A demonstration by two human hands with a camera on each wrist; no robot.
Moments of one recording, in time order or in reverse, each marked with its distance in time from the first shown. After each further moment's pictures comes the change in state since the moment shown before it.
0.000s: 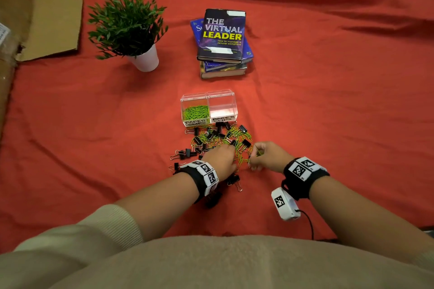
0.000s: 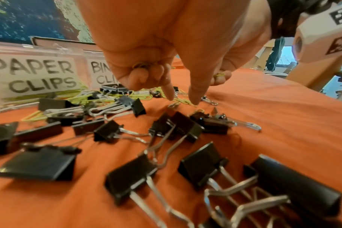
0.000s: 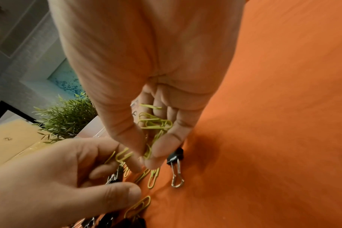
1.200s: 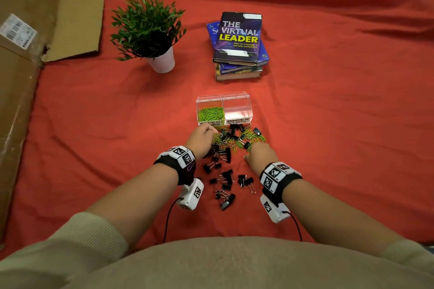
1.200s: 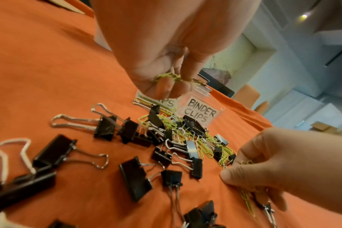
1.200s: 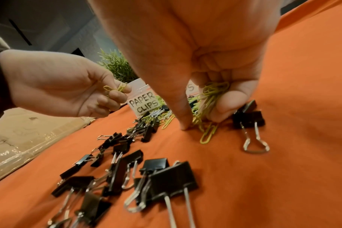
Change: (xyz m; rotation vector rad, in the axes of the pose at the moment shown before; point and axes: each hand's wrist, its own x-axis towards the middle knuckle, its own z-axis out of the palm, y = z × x) left_hand -0.009 -0.072 -0.047 -0.987 0.229 -0.373; right_hand 0.031 -0.040 0.060 -0.696 0.291 0.203
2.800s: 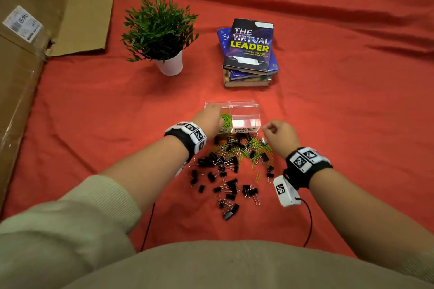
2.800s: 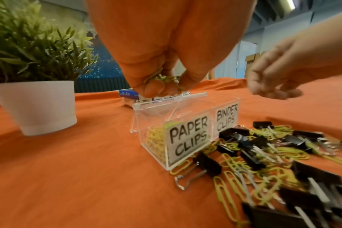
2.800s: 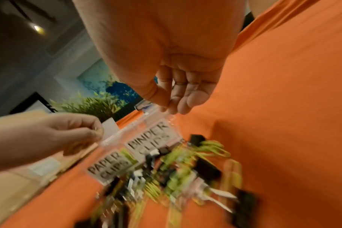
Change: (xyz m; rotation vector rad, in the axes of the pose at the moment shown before) left_hand 0.047 0.046 -0.034 0.771 0.004 0.319; right_hand 0.038 0.011 -0.060 0.434 0.258 -0.166
